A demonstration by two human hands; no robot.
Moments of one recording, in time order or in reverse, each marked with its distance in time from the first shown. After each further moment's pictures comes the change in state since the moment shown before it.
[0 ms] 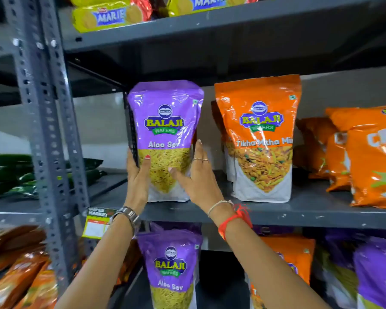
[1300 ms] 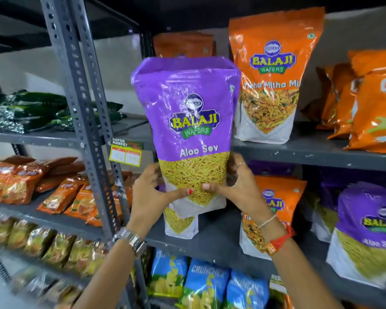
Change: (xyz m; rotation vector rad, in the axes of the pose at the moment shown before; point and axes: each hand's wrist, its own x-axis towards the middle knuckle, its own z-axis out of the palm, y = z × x) left_hand -0.200 0.030 -0.019 0.229 -0.092 -0.048; right_hand -0.159 0.048 -0.070 0.515 -0.231 0.182
